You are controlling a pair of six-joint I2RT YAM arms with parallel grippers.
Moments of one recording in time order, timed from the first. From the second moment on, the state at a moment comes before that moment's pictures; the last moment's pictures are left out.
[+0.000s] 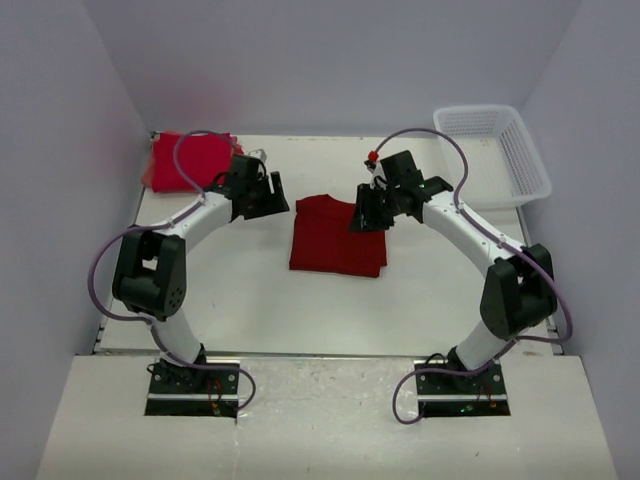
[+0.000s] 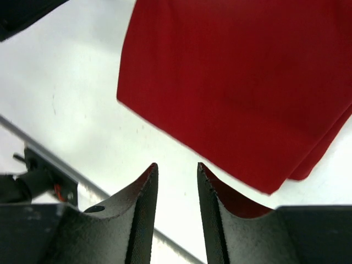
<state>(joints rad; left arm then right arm) -0.31 1.77 1.27 -0.32 0.04 -0.48 0.43 1.67 1.39 -0.64 -0.33 0.42</state>
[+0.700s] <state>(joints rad) -0.19 1.89 1.02 0.00 0.68 -0.55 0.45 1.42 1.21 -0.59 -0.44 0.42</state>
